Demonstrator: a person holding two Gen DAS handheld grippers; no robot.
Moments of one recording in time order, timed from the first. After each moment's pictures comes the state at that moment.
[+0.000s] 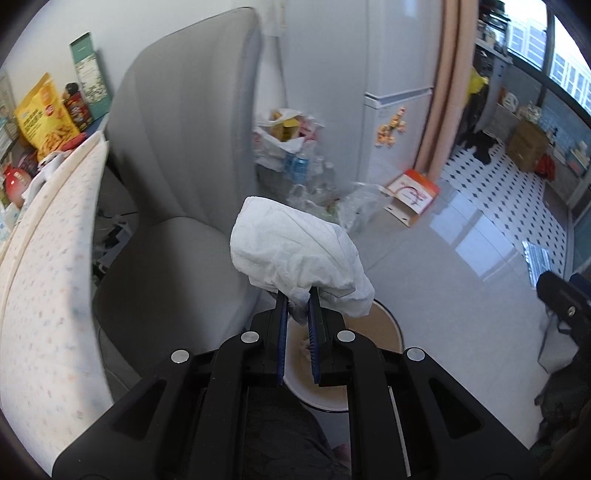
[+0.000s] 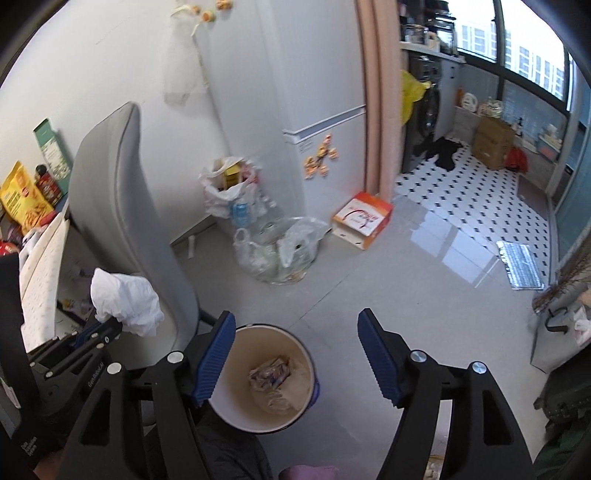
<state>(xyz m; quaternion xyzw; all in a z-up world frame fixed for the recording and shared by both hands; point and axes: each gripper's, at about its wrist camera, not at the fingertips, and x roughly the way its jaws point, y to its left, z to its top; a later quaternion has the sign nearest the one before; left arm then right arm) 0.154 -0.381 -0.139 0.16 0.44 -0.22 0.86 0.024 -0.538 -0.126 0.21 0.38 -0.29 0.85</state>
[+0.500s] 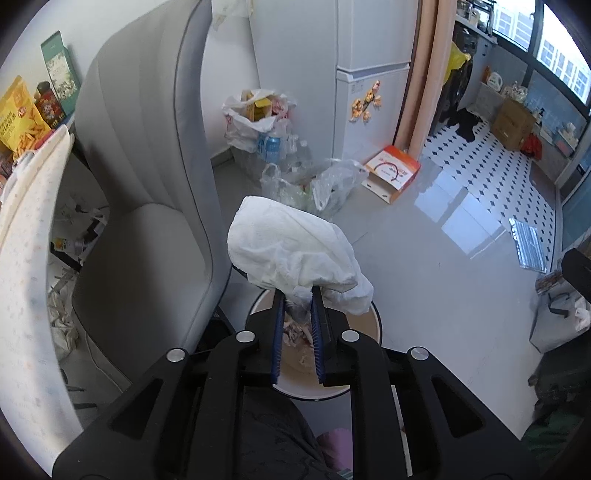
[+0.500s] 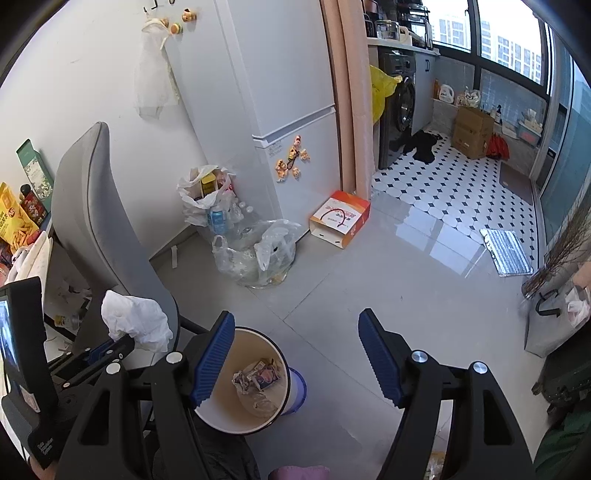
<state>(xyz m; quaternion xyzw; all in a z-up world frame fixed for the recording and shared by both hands) 0.141 -0.413 -0.169 0.18 0.47 -0.25 0.83 -0.012 -0.567 -0.137 0.23 0.37 -0.31 0.84</state>
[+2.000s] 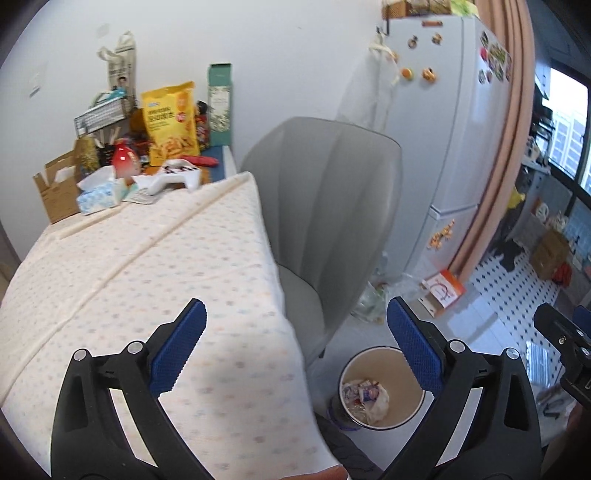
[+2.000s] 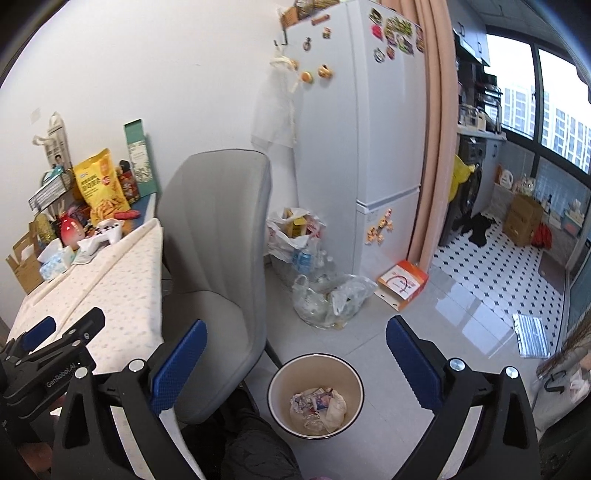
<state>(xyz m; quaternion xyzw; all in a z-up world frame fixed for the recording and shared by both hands) 0.112 -0.165 -0.002 0.02 0.32 -0.13 0.94 0.013 -0.366 0.005 0.12 0.30 -0.21 0.92</state>
